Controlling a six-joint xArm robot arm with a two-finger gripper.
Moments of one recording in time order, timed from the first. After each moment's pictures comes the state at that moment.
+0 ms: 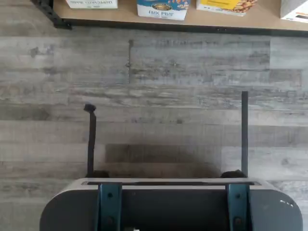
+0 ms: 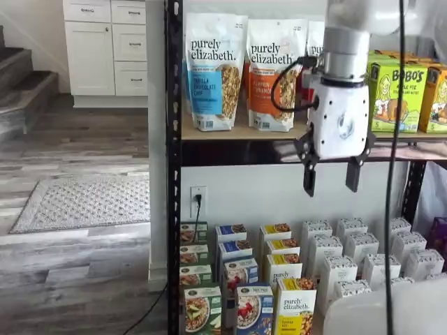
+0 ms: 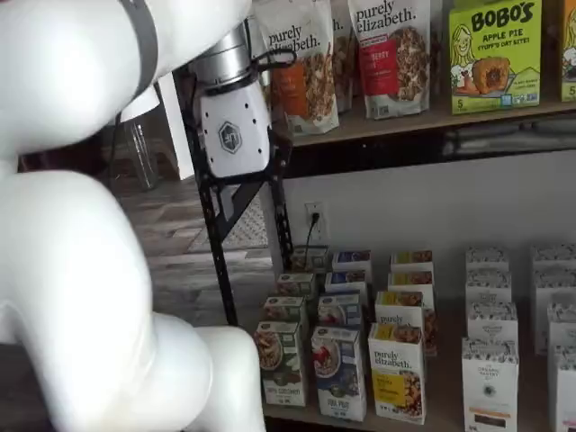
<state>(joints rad) 0.06 -0.82 -0.82 -0.01 1.68 0.06</state>
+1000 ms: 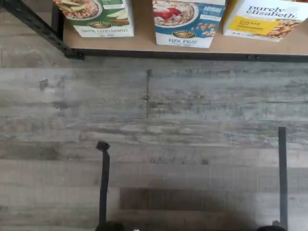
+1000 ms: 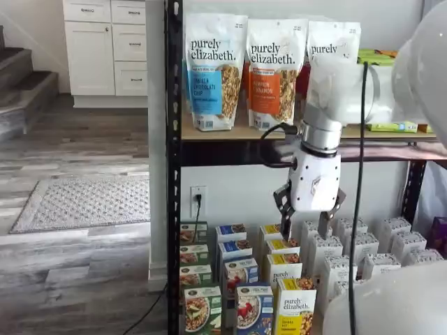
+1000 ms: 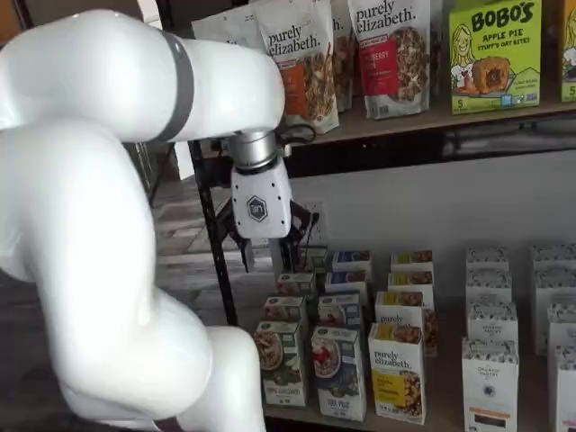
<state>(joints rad) 0.03 -0.70 -0.54 0.05 1.21 0.02</state>
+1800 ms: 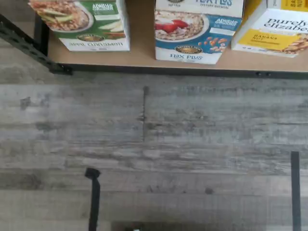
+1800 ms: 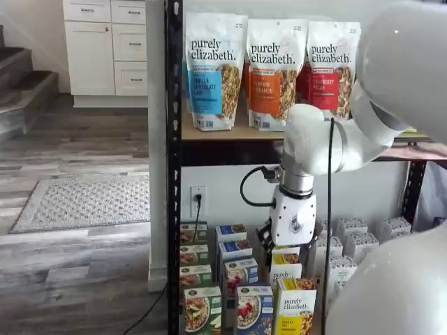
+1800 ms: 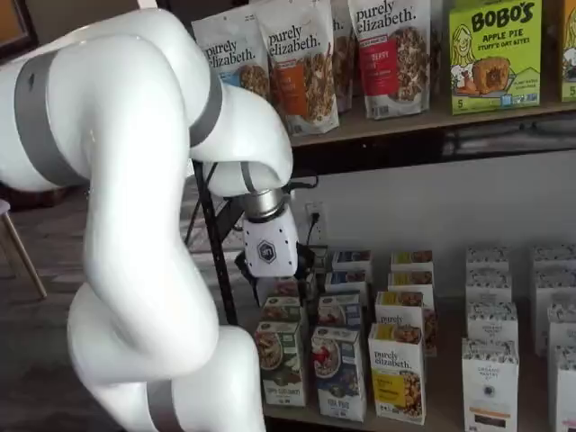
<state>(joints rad) 0.10 -0.41 -0.47 0.01 0.84 0.11</state>
